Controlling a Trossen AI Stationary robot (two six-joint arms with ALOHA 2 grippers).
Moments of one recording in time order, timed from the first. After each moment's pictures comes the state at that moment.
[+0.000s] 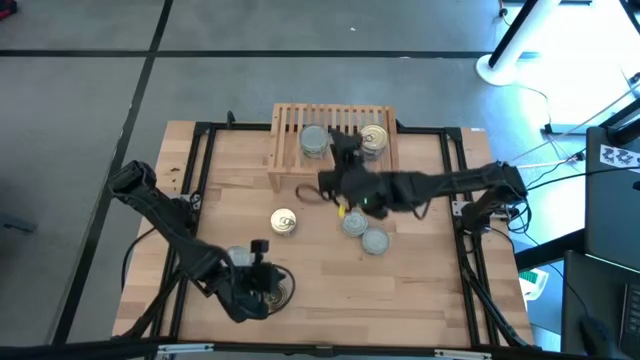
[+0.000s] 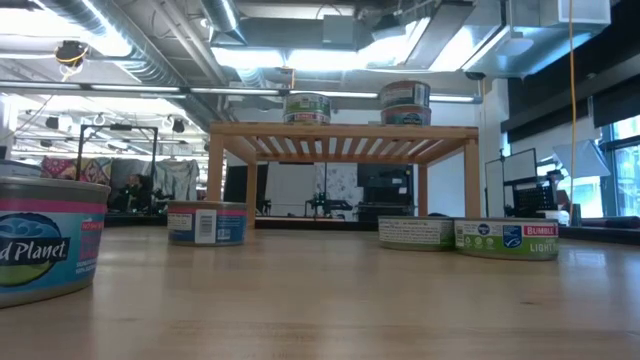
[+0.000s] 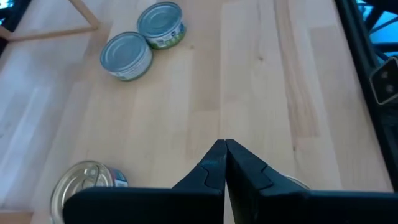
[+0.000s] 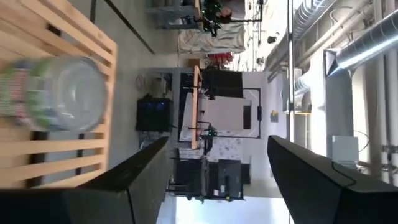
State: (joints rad) left arm -0.73 1.59 1.22 -0.66 -0.64 -0.55; right arm 0.19 1.72 1.69 -0.29 1.23 -1.18
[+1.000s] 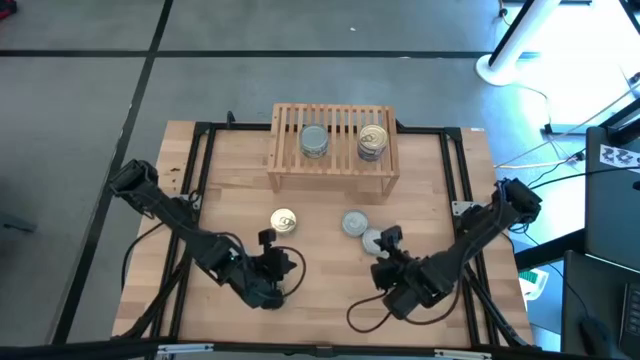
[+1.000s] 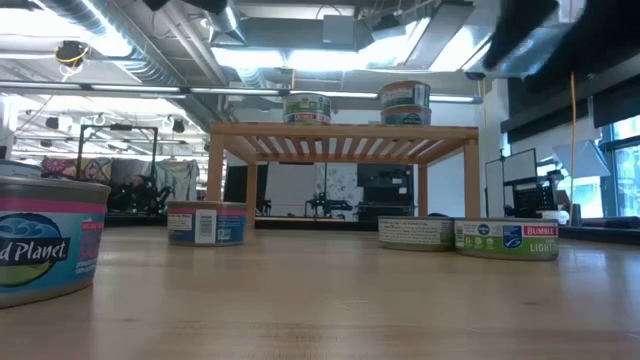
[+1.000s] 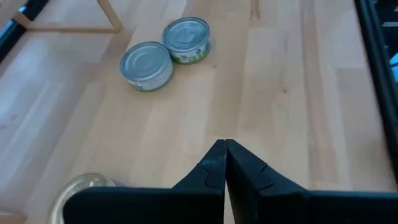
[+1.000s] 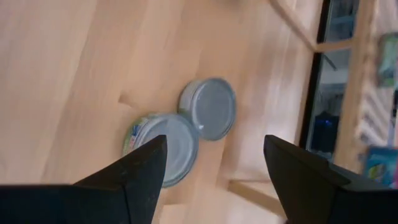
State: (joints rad) left arm -0.63 1.59 1.22 -0.58 -0.64 -0.57; right arm 0.70 1.73 1.37 -1.16 0.72 0.32
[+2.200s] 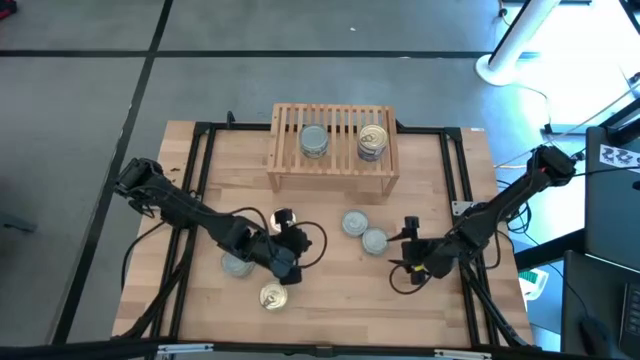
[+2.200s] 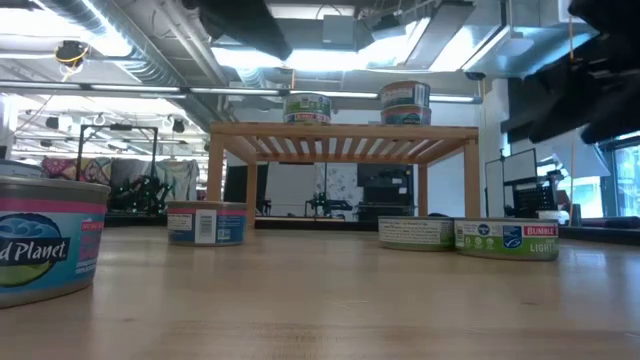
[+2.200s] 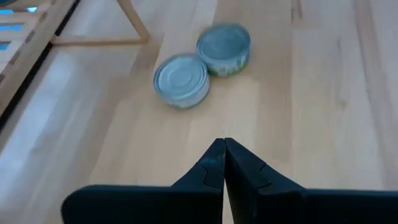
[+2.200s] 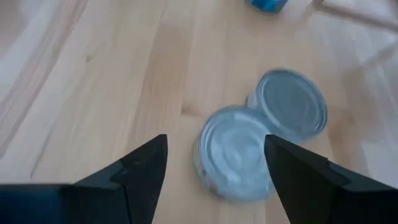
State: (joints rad) left arm -0.44 1.61 1.22 -0.51 -0.58 -0.35; right arm 0.70 1.13 0.54 -0.25 0.56 0.31
